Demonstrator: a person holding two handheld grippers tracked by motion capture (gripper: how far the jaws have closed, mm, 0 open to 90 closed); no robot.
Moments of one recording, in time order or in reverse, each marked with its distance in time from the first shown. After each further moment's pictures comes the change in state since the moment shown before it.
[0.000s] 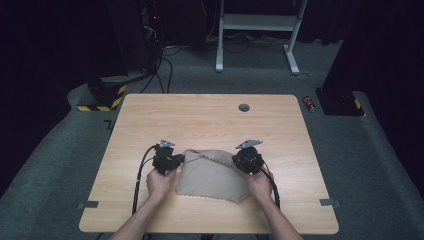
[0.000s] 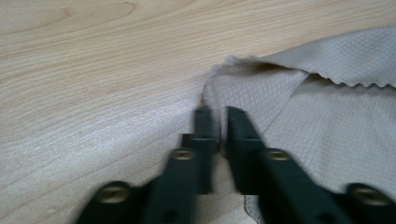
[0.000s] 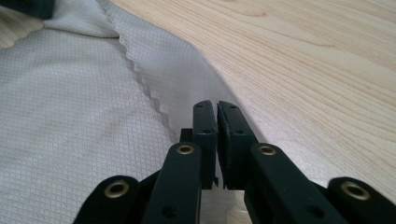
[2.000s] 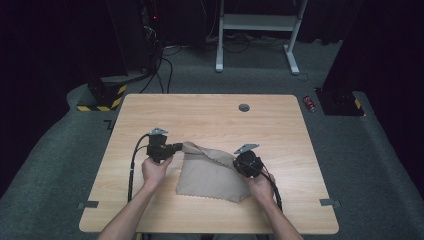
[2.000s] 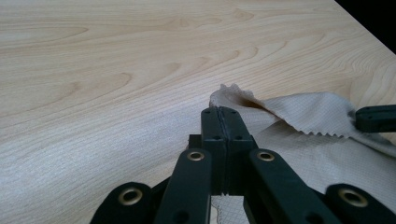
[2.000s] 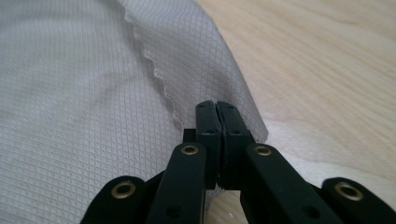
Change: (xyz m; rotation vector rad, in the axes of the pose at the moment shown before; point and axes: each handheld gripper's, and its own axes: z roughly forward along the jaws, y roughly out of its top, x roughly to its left) left arm 0.019 0.036 -0.026 -0.081 -0.133 -0.046; right arm 0.002 -0.009 0.003 0.055 -0.004 -0.071
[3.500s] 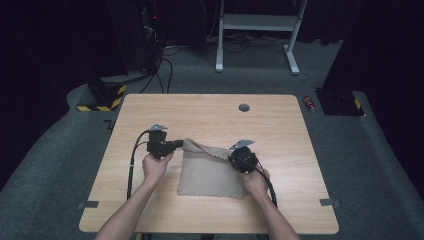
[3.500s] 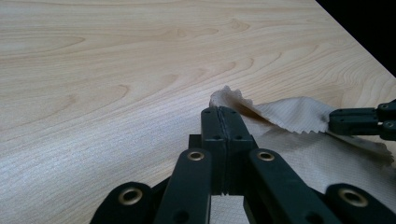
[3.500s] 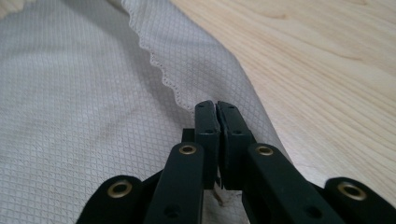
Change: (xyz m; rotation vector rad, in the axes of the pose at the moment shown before) left arm 0.003 0.010 0.004 -0.007 -0.026 -0.023; right arm 0.002 0.013 0.017 -0.041 -0.004 -0.006
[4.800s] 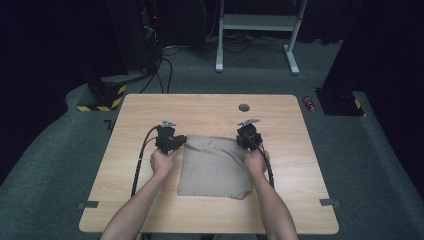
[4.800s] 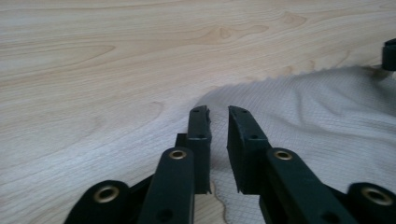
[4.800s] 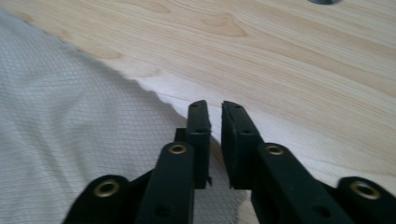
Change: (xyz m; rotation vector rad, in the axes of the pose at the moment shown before) left arm 0.010 0.008 0.041 0.023 0.165 0.038; right arm -0.060 0.039 0.029 0.008 -0.176 0.205
